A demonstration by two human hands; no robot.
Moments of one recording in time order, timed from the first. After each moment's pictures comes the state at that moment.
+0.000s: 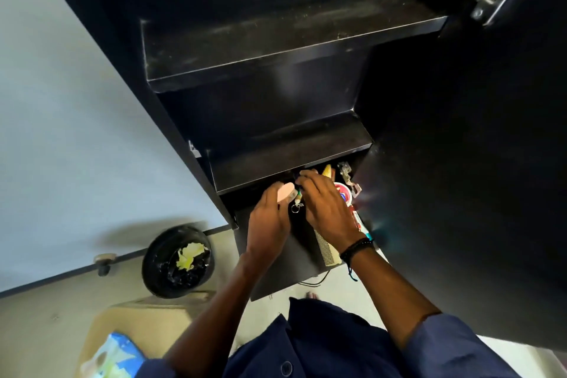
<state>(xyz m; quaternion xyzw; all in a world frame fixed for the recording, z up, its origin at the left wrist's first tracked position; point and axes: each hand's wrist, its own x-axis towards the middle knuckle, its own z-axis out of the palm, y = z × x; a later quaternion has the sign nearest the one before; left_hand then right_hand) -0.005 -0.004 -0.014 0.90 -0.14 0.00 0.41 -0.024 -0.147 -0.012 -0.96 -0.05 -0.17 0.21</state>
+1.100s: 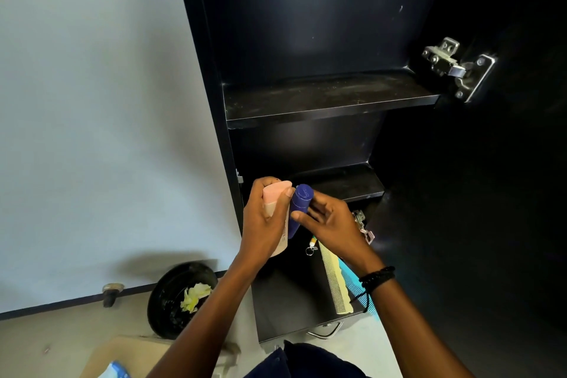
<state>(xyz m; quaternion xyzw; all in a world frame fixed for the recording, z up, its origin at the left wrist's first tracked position) -0.006 0.036 0.099 0.76 -0.10 0.07 0.64 -0.026 -0.110 0.083 -0.77 -0.04 -0.02 0.64</state>
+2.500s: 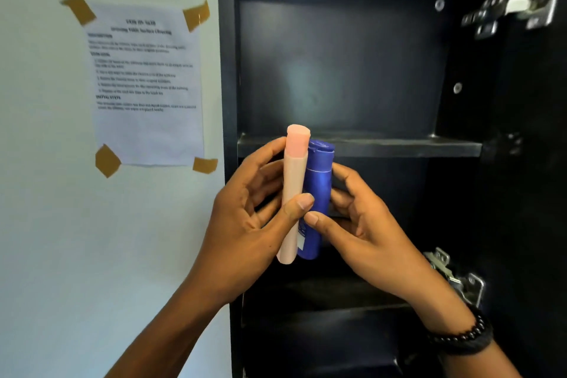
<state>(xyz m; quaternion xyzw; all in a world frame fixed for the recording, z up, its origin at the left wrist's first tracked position) 0.003 0.051 0.408 0.65 -0.35 0.25 0.63 0.010 -0.116 0.398 -0.75 -0.33 -0.19 0.54</state>
